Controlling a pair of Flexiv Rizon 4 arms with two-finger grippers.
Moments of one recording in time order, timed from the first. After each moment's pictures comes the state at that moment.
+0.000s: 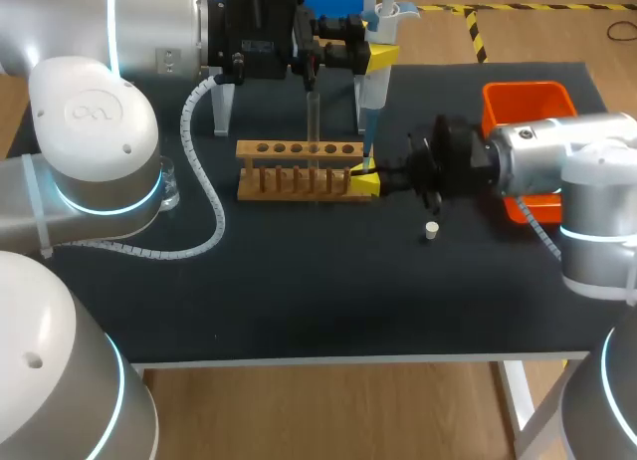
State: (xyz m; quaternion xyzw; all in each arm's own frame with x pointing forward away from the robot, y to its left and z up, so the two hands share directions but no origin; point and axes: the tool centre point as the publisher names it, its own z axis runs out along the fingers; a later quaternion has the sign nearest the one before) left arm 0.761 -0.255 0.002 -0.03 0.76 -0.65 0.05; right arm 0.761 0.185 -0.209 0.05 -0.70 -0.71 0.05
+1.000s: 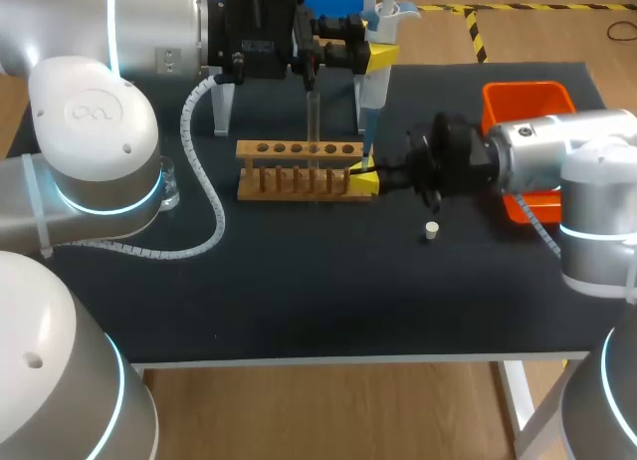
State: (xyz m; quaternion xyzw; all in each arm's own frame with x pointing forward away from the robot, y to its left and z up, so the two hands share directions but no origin) left arm 0.761 -0.255 0.002 -0.03 0.76 -0.65 0.05; right arm 0.761 0.186 -0.207 0.05 -0.71 -0.70 0.05
